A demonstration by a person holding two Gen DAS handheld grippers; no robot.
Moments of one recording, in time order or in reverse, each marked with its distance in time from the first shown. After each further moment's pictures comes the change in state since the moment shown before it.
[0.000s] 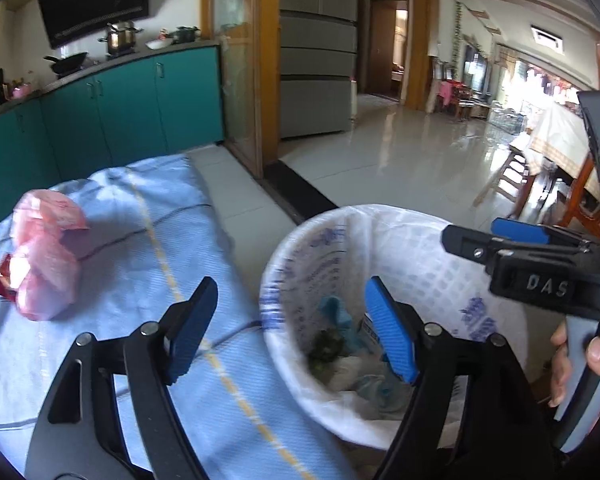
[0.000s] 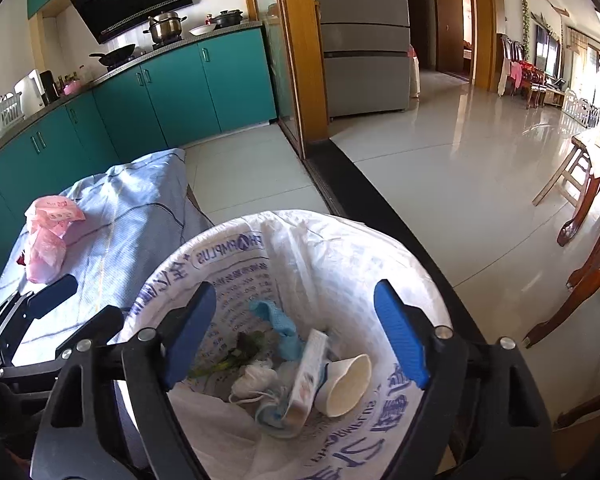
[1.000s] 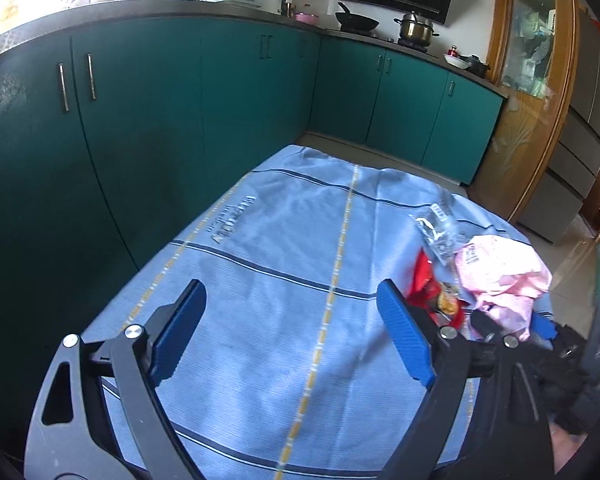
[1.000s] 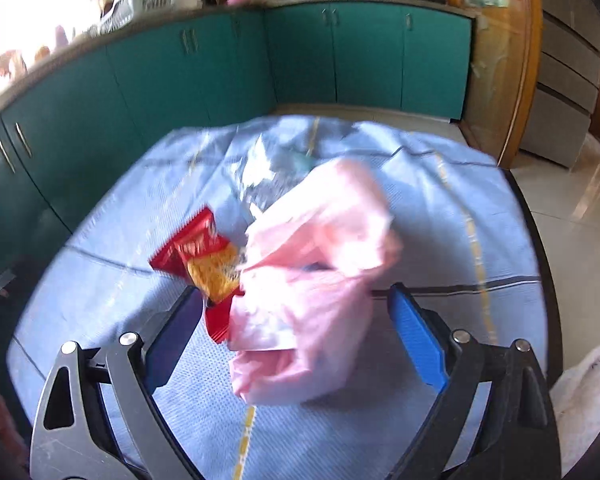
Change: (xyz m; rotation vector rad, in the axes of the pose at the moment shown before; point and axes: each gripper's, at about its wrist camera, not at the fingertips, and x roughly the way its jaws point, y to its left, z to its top) left arm -0.122 0.330 -0.053 -0.636 0.020 0.638; right arm 0.108 0.354 0.011 -0.431 0.159 0.368
